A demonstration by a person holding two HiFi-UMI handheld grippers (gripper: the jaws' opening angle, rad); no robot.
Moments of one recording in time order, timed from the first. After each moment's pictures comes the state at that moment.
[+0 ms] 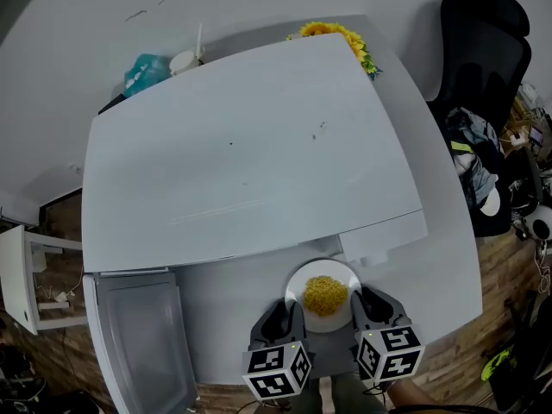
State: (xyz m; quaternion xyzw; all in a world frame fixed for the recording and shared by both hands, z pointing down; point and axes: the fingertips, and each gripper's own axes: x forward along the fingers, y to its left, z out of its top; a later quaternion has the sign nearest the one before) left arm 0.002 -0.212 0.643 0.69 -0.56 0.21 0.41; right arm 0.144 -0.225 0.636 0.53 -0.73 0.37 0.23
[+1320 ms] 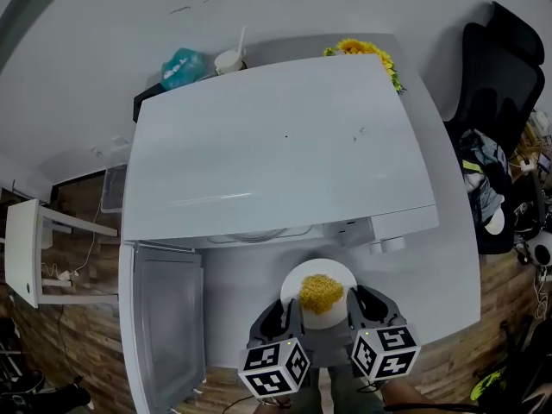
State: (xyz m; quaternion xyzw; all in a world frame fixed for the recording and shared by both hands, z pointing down) left arm -0.036 -0.197 0.603 0.65 -0.61 0.15 0.41; right arm 0.100 -0.224 0.598 0.50 -0.76 0.35 0.20
